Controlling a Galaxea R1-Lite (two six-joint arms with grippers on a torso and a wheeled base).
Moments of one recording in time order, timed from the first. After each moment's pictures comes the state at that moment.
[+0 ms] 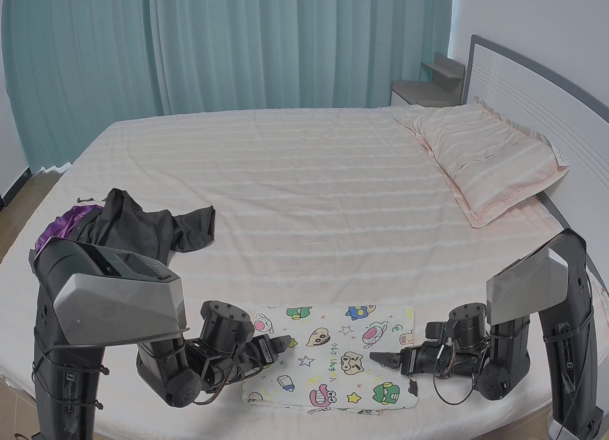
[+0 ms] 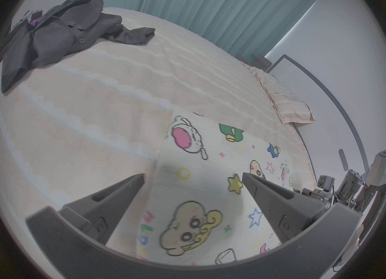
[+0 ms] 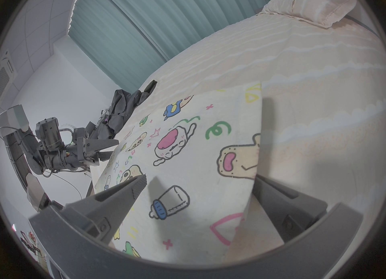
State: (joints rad) left arm -0.57 2.36 -0.56 -1.09 0.09 -0.75; right arm 0.41 2.51 -0.36 -1.53 0.29 0.43
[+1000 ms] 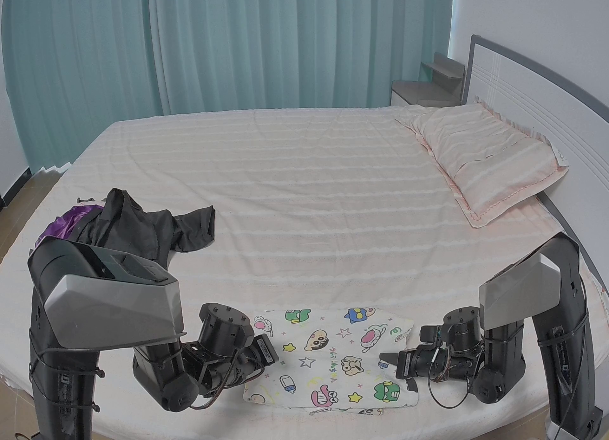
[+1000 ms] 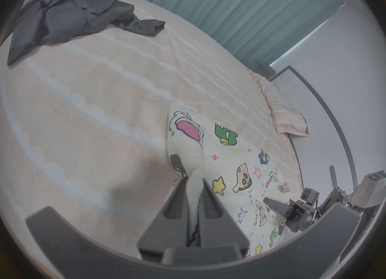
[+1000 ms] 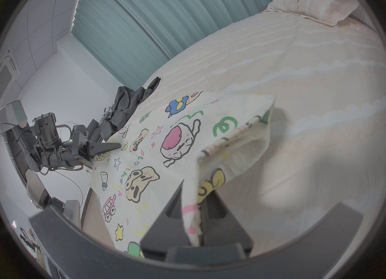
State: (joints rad) left arm -0.58 2.33 -0.53 -1.11 0.08 -0.89; right arm 0.43 2.54 -0.38 -1.55 0.29 0.43
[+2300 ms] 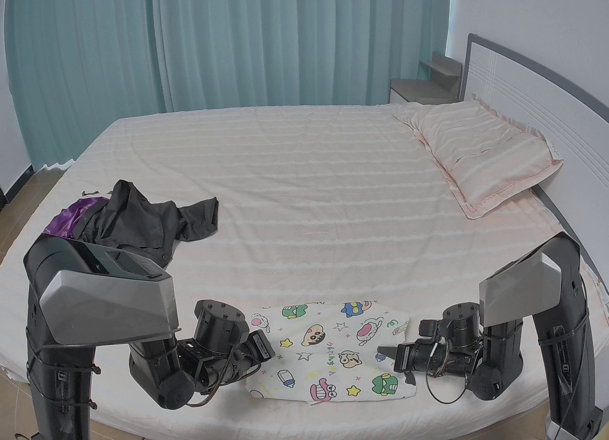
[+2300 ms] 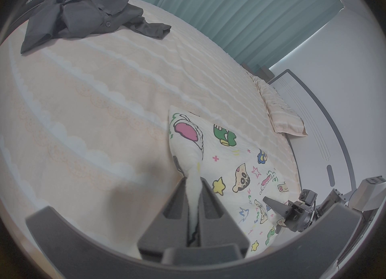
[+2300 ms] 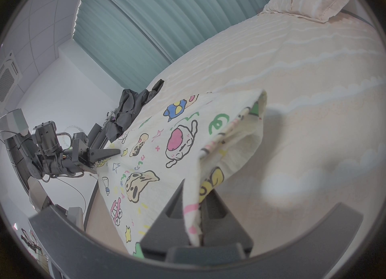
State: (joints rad) left arm -0.56 2.32 -0.52 -1.12 0.09 -0.89; right arm 0.42 2.54 -0.41 -1.55 0.29 0.47
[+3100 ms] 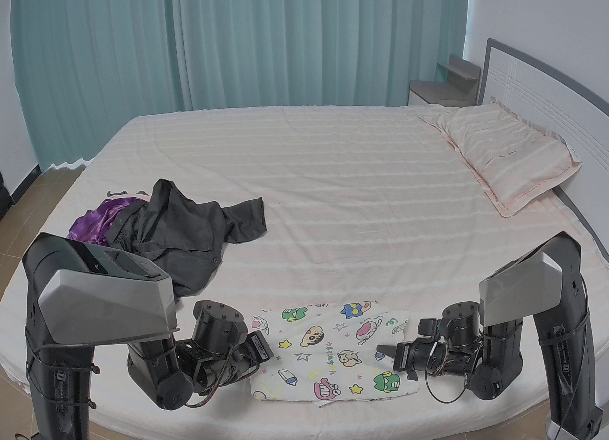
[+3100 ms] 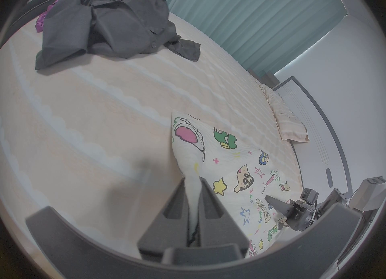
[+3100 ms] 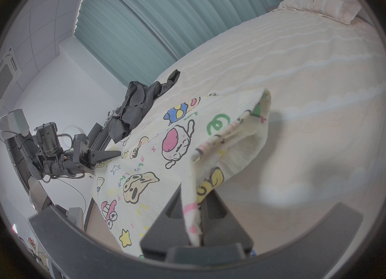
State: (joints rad) left arm -0.56 2.32 -0.51 -1.12 0.09 -0.90; right arm 0.42 2.54 -0.41 -1.55 0.29 0.47
